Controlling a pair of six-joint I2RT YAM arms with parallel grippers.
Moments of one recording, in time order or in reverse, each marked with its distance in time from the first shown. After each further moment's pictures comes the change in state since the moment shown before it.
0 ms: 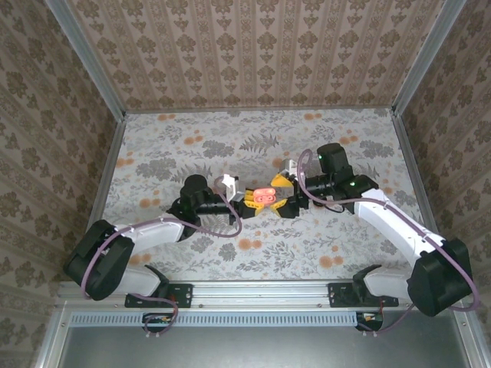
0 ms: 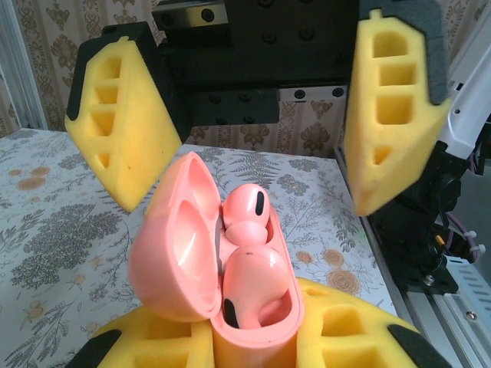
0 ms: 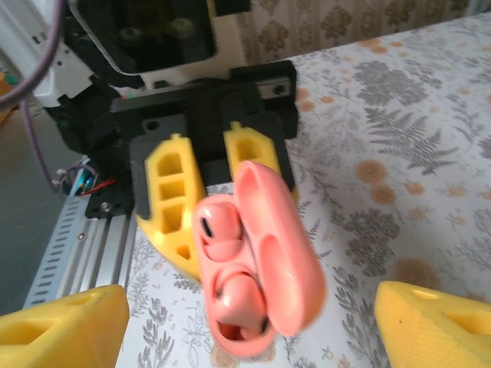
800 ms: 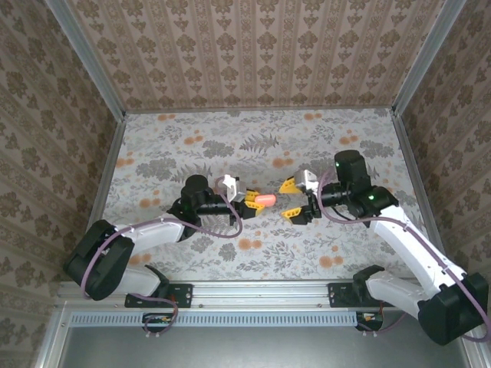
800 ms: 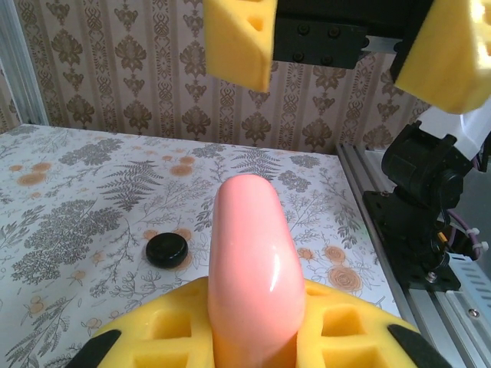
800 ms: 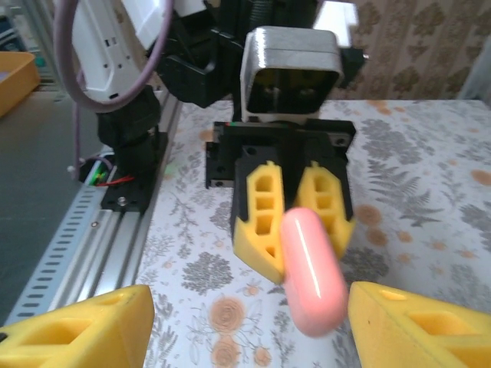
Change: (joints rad) left arm -0.006 0.000 0.000 -0.016 -0.012 0.010; right arm -0.066 -0.219 -0.074 -0.058 -0.067 -0.133
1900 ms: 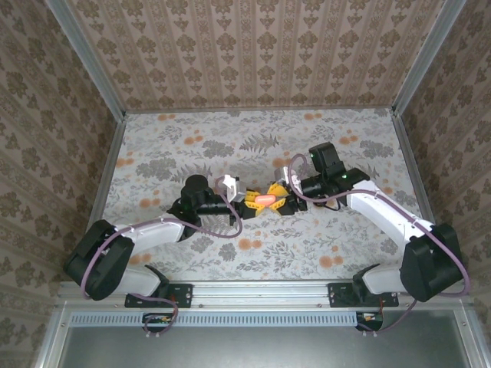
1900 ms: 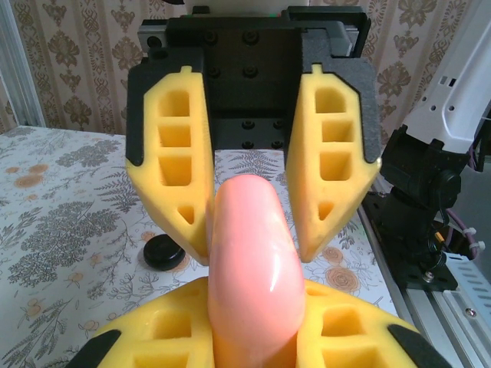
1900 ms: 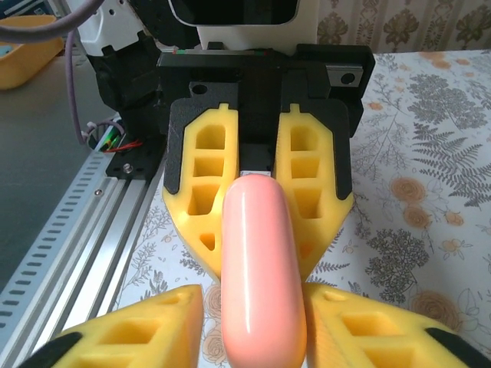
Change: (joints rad) left arm 0.000 0.000 0.001 0.002 0.008 0.000; right arm 0.064 0.333 0.136 -0.073 -0.026 -0.172
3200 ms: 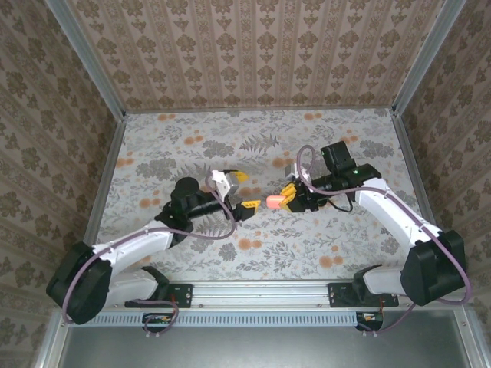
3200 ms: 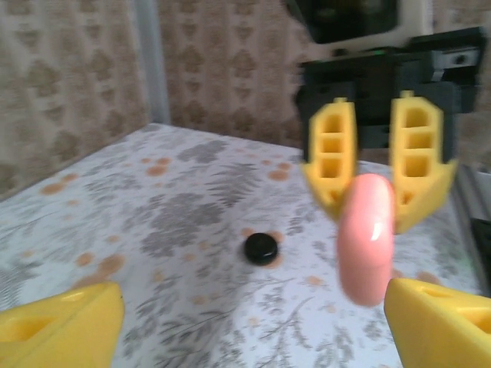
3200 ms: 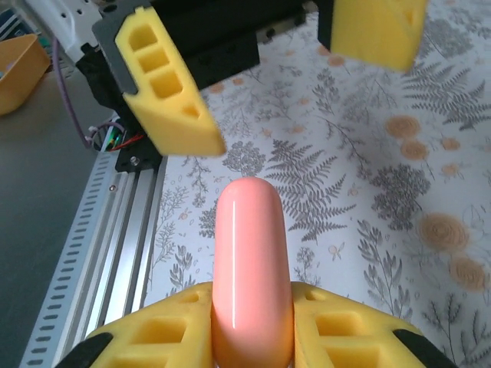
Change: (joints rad) left arm 0.000 -0.210 -0.030 -0.161 -0.365 0.012; right arm -0.100 -0.049 0.026 -0.229 0.042 0.048
